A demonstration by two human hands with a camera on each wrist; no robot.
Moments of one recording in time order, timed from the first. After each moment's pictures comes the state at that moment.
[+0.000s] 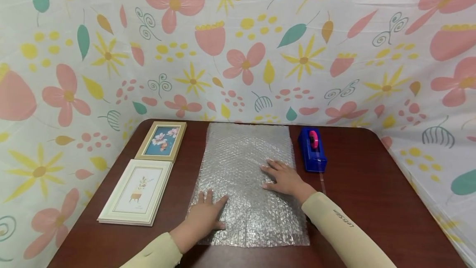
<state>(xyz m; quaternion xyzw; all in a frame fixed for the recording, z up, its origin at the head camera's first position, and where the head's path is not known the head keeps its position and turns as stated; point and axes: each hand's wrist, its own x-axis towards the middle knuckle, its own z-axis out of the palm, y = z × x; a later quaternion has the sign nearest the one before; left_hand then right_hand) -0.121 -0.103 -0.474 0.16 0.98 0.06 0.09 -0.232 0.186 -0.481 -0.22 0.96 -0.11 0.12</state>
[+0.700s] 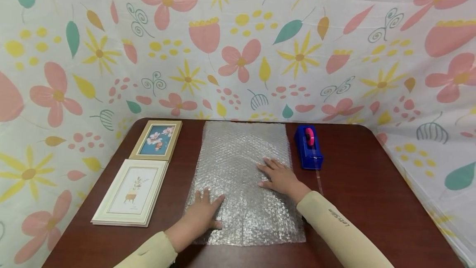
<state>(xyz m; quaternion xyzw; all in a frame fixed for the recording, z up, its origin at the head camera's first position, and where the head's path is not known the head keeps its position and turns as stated) -0.123 -0.100 -0.467 0.15 0.98 0.07 0.11 -0.228 0.180 -0.478 -0.21 0.96 -0.11 0.14</state>
